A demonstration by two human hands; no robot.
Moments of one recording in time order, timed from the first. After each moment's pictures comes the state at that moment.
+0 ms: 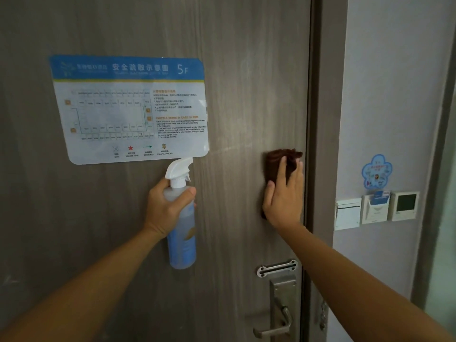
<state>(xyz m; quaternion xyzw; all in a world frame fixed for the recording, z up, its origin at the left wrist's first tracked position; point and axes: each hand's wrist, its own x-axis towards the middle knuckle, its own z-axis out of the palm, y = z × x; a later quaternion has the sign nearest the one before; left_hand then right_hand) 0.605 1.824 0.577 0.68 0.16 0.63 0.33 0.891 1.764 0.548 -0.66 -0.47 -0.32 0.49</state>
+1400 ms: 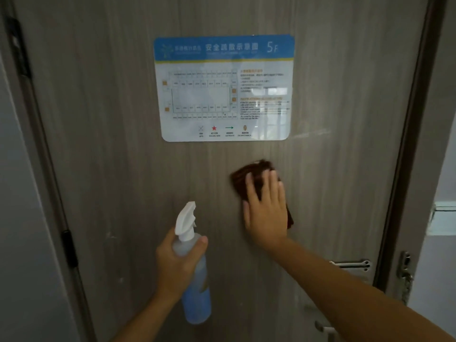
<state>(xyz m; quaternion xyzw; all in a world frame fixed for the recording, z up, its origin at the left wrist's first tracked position) 0.466 1.773 0.457 0.59 0.31 0.69 0.27 0.697 1.826 0.495 -0.56 -0.60 -0.43 0.37</state>
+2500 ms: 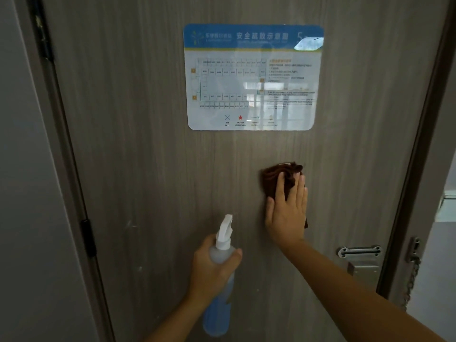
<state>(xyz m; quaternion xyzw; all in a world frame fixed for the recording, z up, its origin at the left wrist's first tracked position) 0.453 1.766 0.416 0.63 0.36 0.58 0.37 0.675 1.819 0.464 -0.63 -0.52 -0.35 0.45</state>
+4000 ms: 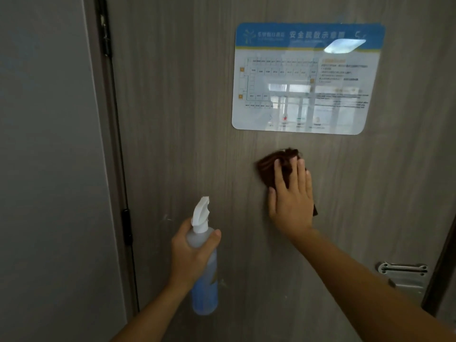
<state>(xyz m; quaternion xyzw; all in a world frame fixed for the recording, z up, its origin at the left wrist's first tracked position) 0.354 1.795 0.437 0.58 0.30 0.69 0.31 0.607 1.841 0.503 -0.58 -0.58 -0.42 0.38</state>
